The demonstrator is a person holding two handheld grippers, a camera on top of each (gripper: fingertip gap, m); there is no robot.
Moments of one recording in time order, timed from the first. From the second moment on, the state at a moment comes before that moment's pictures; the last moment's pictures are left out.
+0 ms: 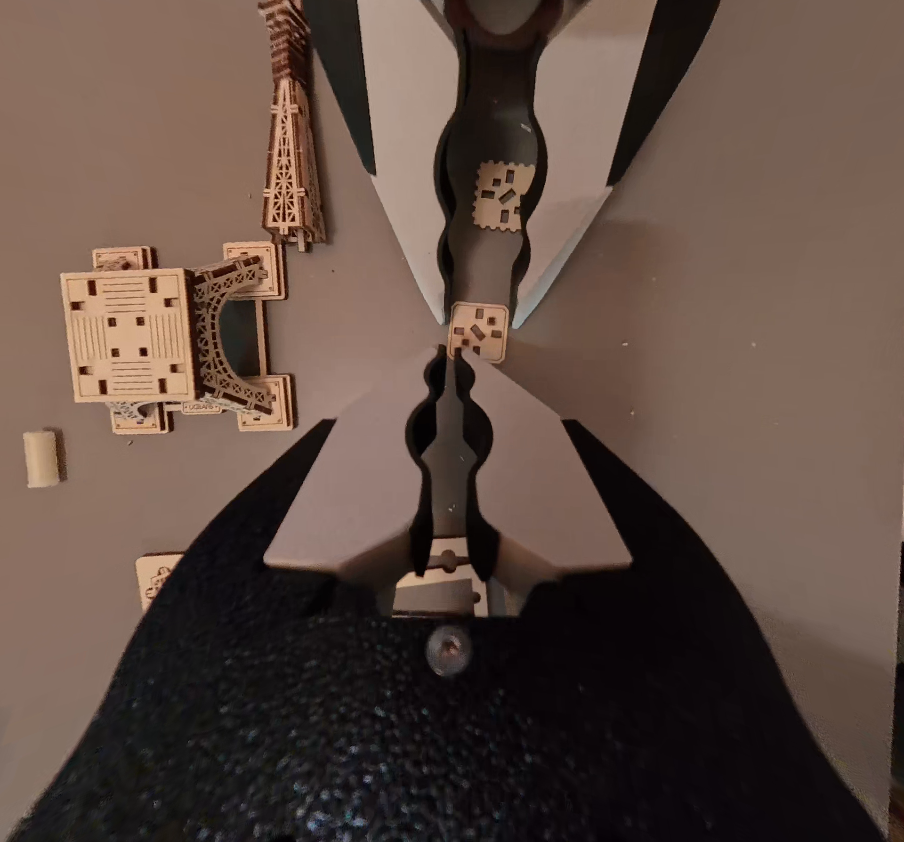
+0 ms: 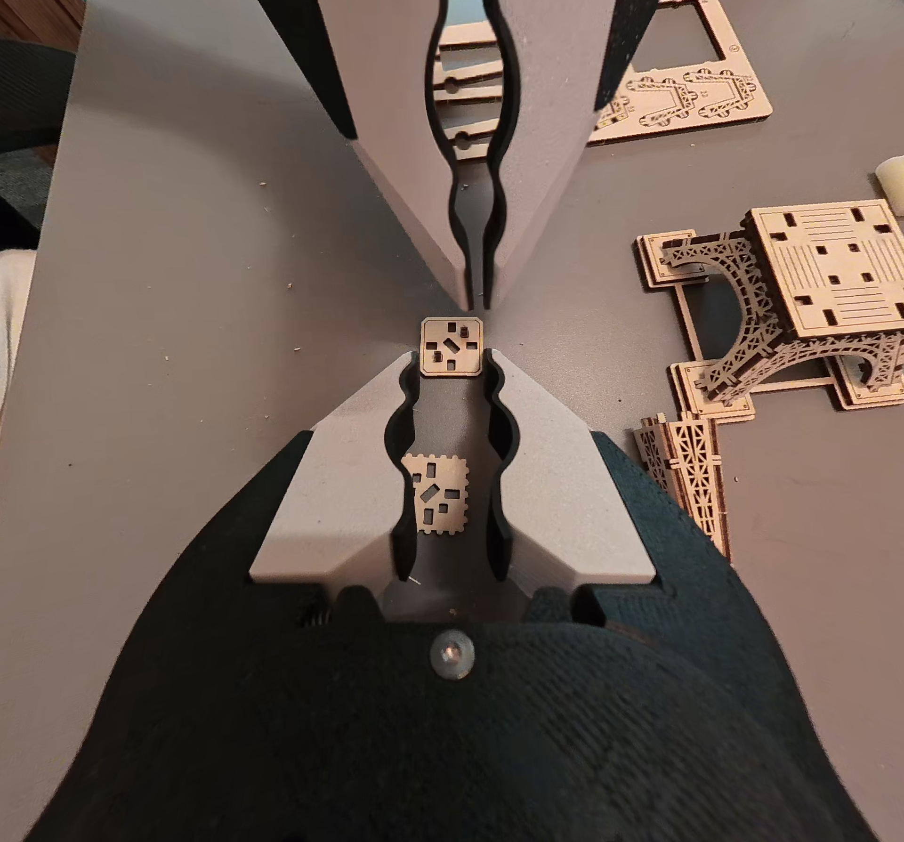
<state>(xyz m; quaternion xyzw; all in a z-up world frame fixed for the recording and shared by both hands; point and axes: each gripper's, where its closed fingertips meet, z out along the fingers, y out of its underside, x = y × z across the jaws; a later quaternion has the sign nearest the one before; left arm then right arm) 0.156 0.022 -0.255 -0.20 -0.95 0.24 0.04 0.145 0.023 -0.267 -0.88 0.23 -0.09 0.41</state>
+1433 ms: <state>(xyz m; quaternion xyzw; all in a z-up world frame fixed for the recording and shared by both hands) 0.150 0.021 -0.270 -0.25 -0.95 0.17 0.04 0.145 0.024 -0.267 -0.88 0.23 -0.09 0.41</state>
